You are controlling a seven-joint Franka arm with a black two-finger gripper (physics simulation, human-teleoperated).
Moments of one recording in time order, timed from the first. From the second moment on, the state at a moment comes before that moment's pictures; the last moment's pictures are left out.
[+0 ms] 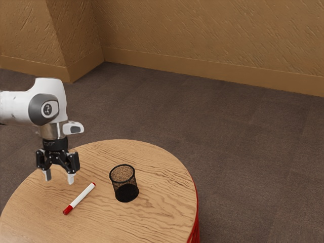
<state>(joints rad) -0.12 -0.04 0.36 -2.31 -0.03 1.88 0.04</state>
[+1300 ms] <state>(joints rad) -0.23 -0.05 0.36 -2.62 0.00 2.35 0.10</state>
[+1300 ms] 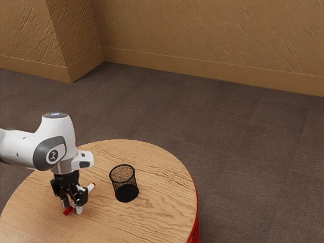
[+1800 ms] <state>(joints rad) -0.21 -0.03 0.36 -2.62 0.01 2.34 0.10</state>
